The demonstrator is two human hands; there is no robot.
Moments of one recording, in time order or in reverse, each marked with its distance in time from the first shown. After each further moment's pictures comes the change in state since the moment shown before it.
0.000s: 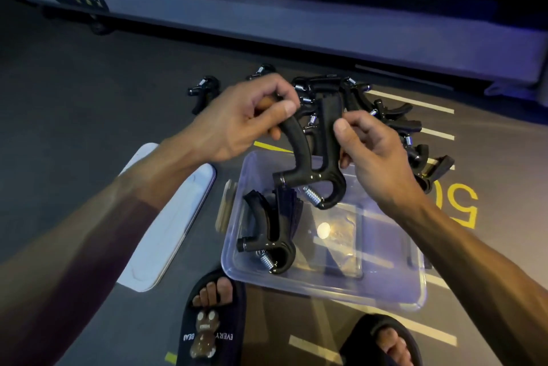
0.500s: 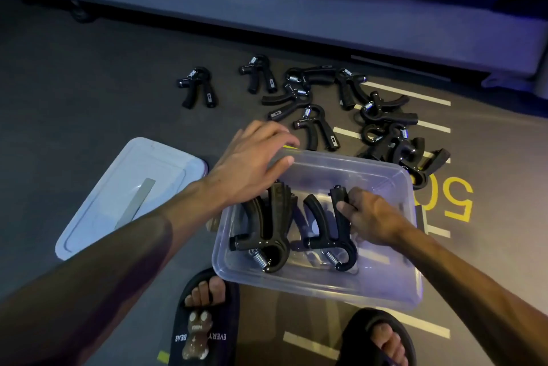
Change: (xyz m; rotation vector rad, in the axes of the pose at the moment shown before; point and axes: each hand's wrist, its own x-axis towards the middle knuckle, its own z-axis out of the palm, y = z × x) left_hand -0.023 -0.061 0.064 0.595 -0.012 0.019; right_hand -0.035 0.105 -0.032 -0.809 -0.386 0.543
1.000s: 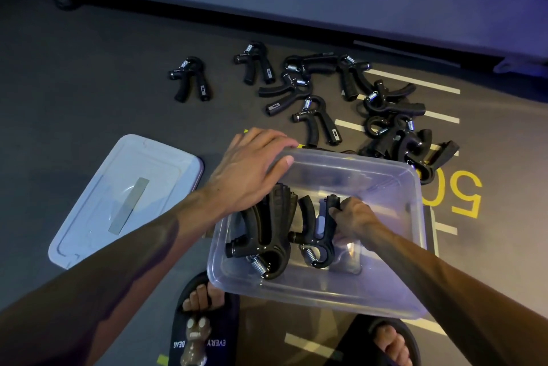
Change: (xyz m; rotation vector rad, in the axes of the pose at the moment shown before) left_hand 0.001 -0.007 0.019 0.040 -0.050 -0.050; right_hand 0.043 0.004 0.045 0.326 -0.069 0.360
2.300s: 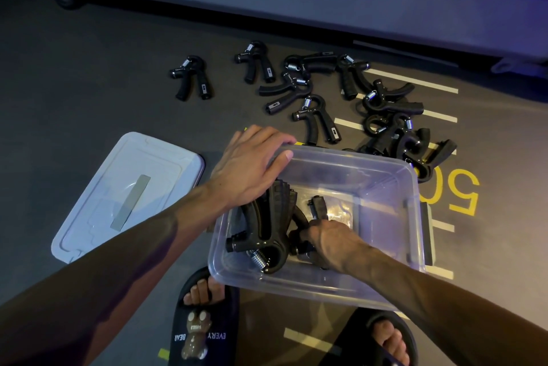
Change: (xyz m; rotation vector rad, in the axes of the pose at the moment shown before) left_hand 0.000 0.002 0.000 0.010 0.016 -0.037; right_hand -0.032 0.006 0.033 -0.921 -0.128 -0.698
